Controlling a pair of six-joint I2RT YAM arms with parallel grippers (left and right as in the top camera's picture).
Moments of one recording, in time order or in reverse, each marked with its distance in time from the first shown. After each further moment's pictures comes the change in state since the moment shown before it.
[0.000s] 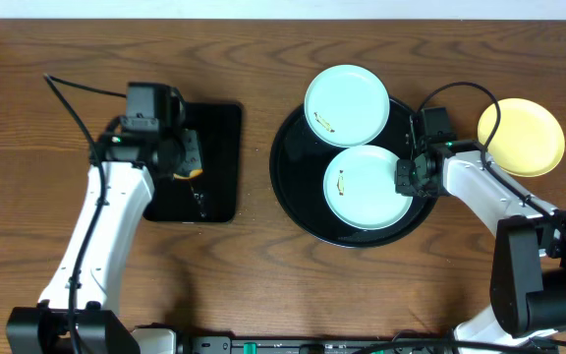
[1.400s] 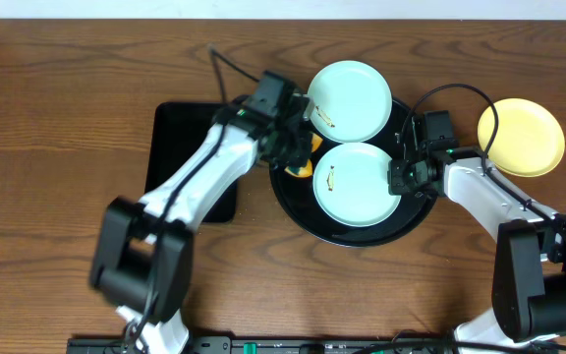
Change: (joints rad) left arm -0.412 0.373 0.201 0.154 0.296 -0.039; right arm -0.003 -0.020 -0.053 0.124 -0.159 -0.082
